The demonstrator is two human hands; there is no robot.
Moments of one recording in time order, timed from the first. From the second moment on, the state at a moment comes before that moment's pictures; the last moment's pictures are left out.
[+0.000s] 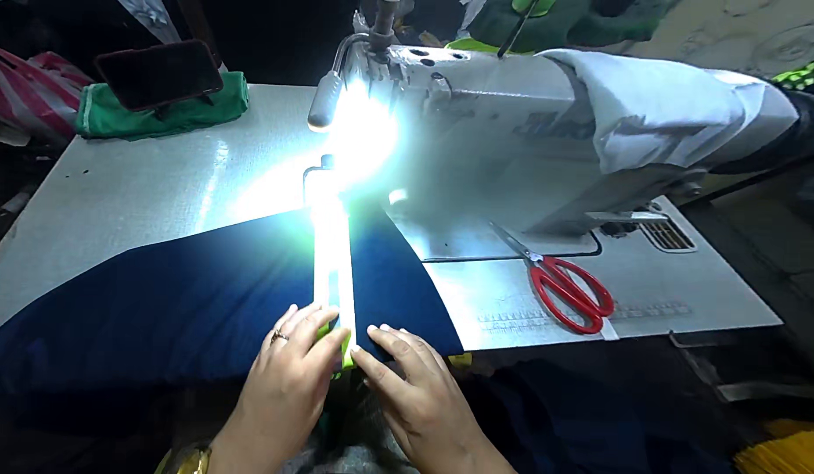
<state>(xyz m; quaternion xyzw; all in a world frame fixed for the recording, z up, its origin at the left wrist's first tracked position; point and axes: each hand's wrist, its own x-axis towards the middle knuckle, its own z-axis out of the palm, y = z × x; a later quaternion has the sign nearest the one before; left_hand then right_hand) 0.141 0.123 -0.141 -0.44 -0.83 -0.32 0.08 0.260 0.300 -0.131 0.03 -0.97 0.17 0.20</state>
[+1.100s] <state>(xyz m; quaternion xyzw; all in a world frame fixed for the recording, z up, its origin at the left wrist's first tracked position) 0.166 0.113 -0.112 -0.44 -0.86 -0.25 0.03 0.260 0.299 -0.116 0.02 -0.97 0.22 0.13</state>
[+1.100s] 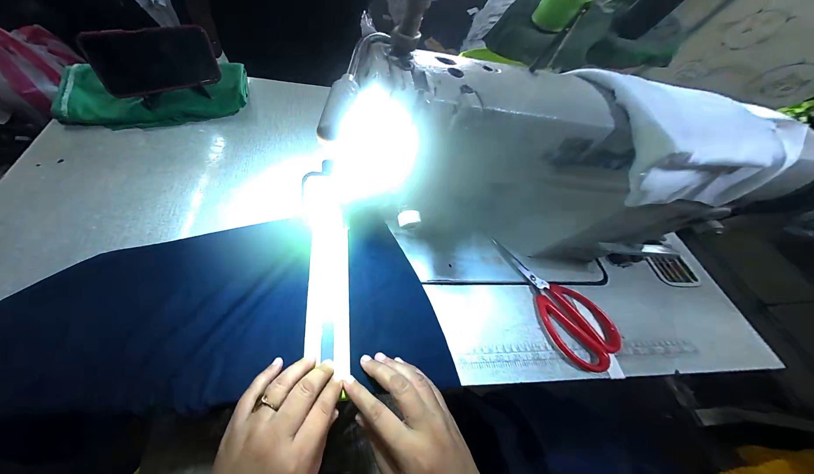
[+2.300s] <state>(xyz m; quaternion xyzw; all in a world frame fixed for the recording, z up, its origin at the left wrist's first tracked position) 0.094 0.133 -0.128 -0.42 -0.87 -0.24 0.00 0.210 0.325 -0.132 0.02 -0.96 0.20 0.19</state>
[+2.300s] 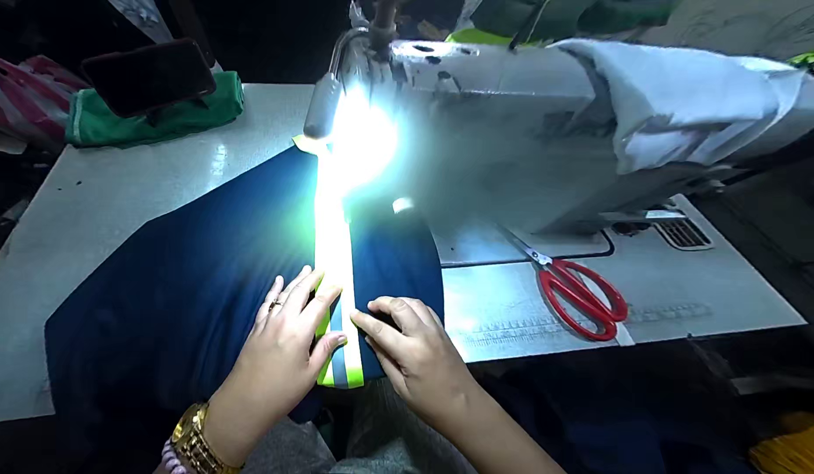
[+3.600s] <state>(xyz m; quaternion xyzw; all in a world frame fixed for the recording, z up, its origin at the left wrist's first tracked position) 0.158 0.084 -0.133 -0.17 -0.83 -0.28 -0.46 0.287 0.528 -0.073 -0.30 -0.95 0.02 -0.02</state>
